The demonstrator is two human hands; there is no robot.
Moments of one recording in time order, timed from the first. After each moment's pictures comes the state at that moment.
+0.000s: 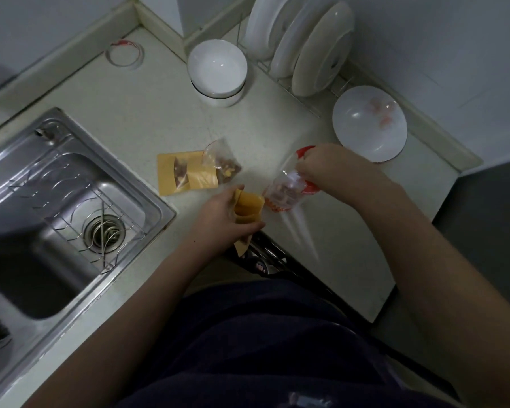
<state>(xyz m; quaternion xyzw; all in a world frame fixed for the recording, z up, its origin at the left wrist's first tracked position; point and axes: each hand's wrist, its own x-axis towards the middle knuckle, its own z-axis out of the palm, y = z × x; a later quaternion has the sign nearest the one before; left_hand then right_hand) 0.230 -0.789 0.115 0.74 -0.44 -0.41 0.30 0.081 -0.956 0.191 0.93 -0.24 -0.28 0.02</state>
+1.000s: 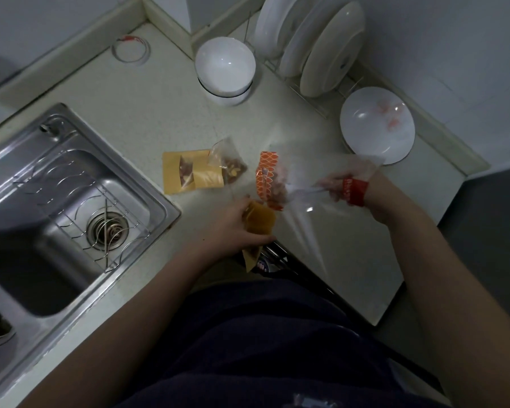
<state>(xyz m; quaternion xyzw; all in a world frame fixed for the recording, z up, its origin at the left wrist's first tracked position) 0.230 -0.794 0.104 0.68 -0.44 -0.53 0.26 0.031 -0.960 0.155 0.67 -0.55 0.00 -0.50</state>
